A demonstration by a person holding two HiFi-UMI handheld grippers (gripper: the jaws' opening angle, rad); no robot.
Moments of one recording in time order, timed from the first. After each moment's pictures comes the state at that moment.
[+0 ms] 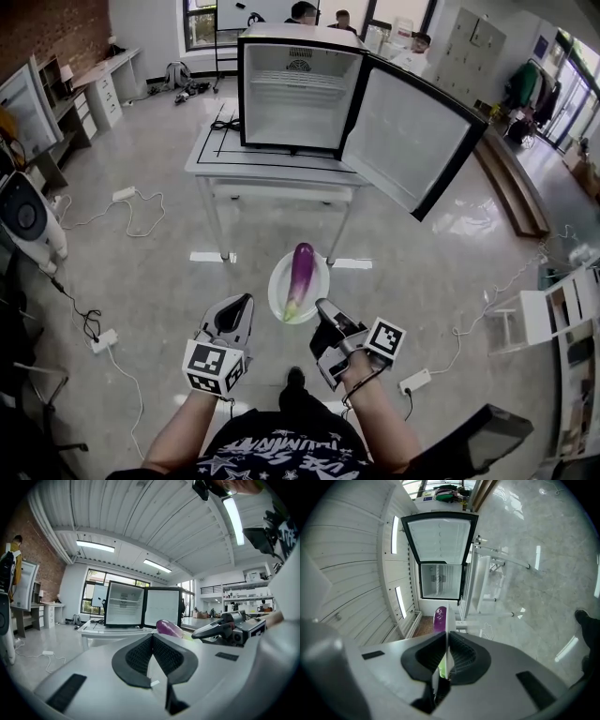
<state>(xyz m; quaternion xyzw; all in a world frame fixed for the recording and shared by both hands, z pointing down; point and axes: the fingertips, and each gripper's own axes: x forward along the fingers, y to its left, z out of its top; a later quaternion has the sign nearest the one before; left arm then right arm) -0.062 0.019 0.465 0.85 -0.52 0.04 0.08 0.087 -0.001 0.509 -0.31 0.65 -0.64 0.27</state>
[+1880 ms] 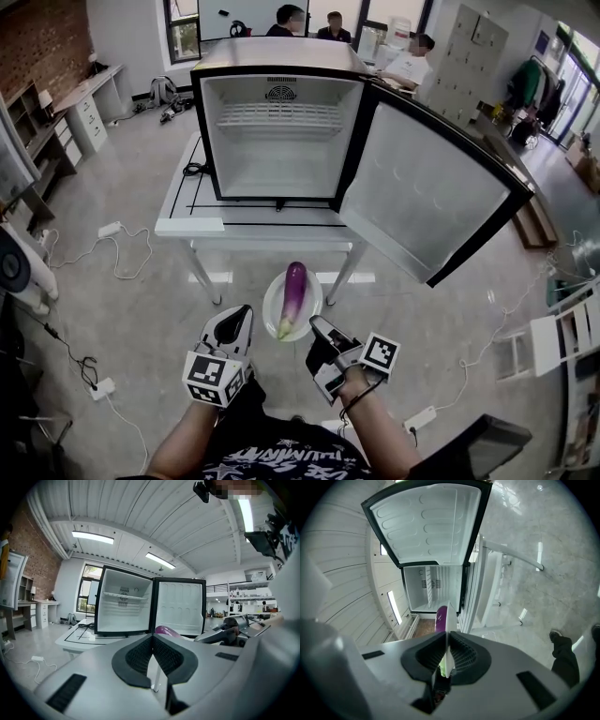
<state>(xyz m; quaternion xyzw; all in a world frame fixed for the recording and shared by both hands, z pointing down) -0.042 -0.249 0.473 0.85 -0.51 0.05 0.09 0.096 -0.251 0.529 -0.30 0.64 -0.65 0.27</state>
